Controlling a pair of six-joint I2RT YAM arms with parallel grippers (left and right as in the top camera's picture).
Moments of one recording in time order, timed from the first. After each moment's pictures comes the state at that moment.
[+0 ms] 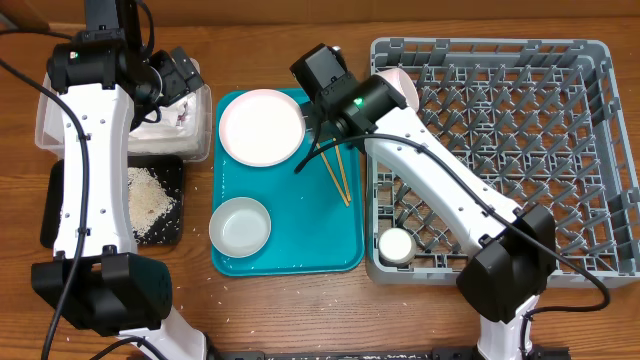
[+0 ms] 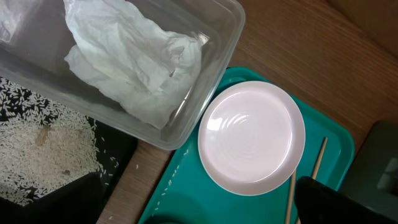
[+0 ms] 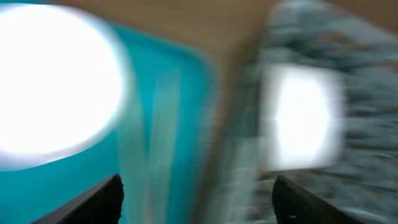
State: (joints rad) left arm 0.10 1.84 1.94 -1.22 0.01 -0.49; right arm 0.66 2.02 1.93 -0.99 0.25 0.26
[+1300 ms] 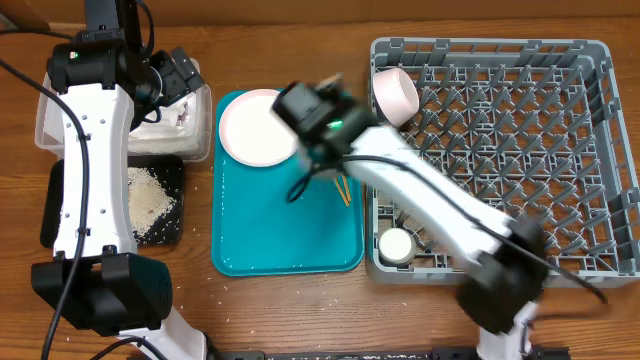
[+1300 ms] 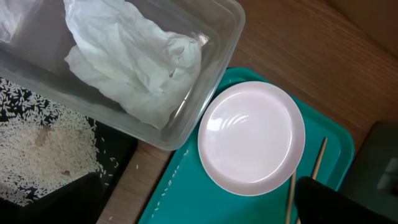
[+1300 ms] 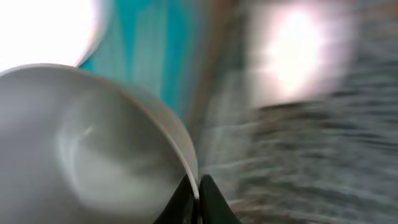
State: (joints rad) left arm 0.10 1.84 1.94 -1.22 0.02 -0.49; right arm 0.76 1.98 1.89 -1.21 0.59 0.39
